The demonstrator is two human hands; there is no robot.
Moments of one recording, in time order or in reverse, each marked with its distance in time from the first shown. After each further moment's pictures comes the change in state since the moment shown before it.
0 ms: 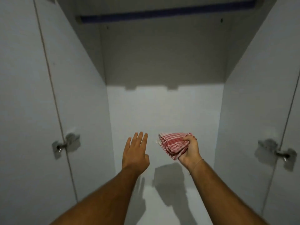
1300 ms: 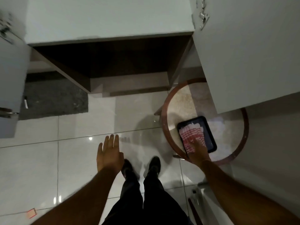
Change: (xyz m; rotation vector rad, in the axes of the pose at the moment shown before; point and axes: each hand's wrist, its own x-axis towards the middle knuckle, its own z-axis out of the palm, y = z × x) left_hand -0.709 0.066 0.212 0.013 -1.061 -0.143; right_hand -0.516 0.260 -0.618 -1.529 0.412 0.743
